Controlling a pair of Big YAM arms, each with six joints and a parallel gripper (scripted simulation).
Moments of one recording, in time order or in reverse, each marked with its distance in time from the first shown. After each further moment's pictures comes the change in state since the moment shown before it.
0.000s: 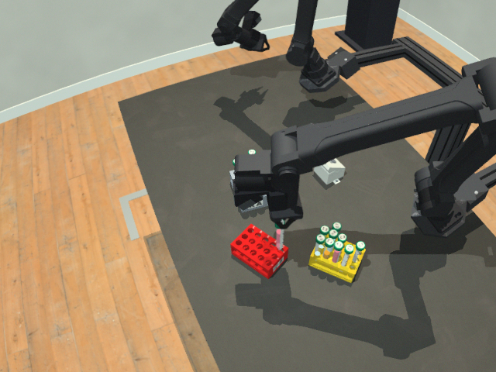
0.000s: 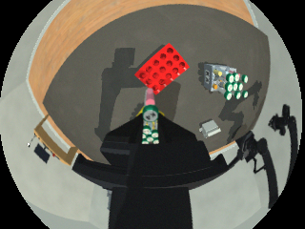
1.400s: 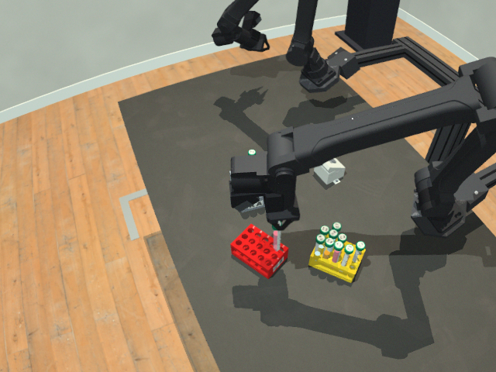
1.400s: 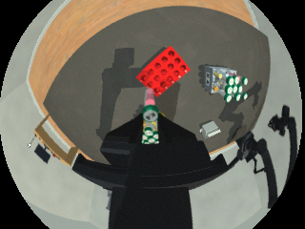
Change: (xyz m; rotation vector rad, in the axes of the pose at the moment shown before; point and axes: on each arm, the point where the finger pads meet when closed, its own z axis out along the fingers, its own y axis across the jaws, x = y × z) left arm -0.008 0.004 -0.001 -0.001 -0.001 0.003; right arm 0.000 0.000 0.000 0.000 0.000 0.000
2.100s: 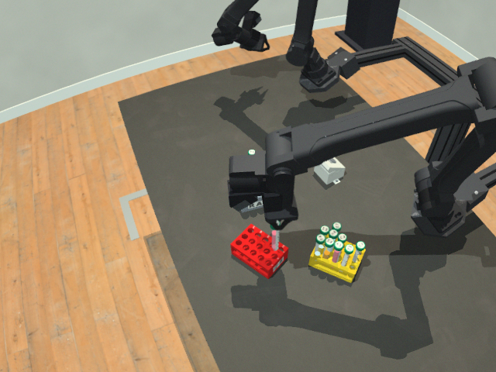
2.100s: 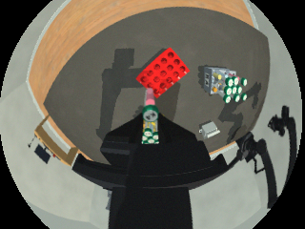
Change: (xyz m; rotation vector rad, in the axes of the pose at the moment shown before) left arm -0.004 -0.001 -0.001 0.001 -0.002 0.000; right arm 0.000 0.000 0.000 0.000 0.000 0.000
